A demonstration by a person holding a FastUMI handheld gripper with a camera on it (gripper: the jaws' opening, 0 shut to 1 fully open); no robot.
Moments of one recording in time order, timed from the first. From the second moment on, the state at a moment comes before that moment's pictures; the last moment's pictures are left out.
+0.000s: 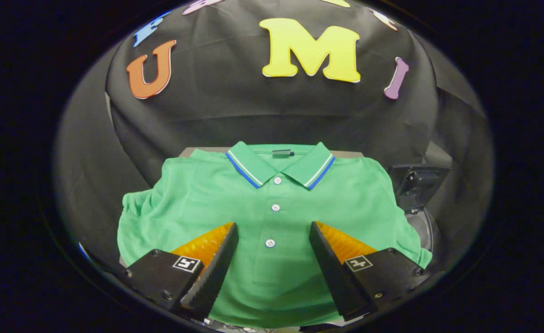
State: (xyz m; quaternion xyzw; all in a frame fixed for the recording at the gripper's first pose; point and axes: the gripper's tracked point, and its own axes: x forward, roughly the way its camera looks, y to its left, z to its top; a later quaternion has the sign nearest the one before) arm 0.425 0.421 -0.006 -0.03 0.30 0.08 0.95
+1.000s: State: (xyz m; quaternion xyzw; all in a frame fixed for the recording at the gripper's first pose) arm 0.384 0.365 0.066 0.00 0.20 0.21 0.96
